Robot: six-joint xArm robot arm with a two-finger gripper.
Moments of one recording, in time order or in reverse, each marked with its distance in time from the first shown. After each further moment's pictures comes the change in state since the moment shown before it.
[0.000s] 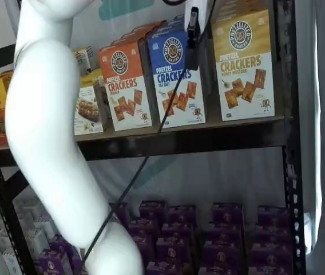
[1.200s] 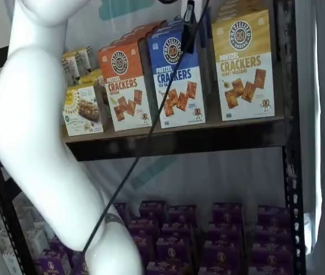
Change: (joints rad) arm -0.085 -0.070 0.076 0.254 -0.167 0.026
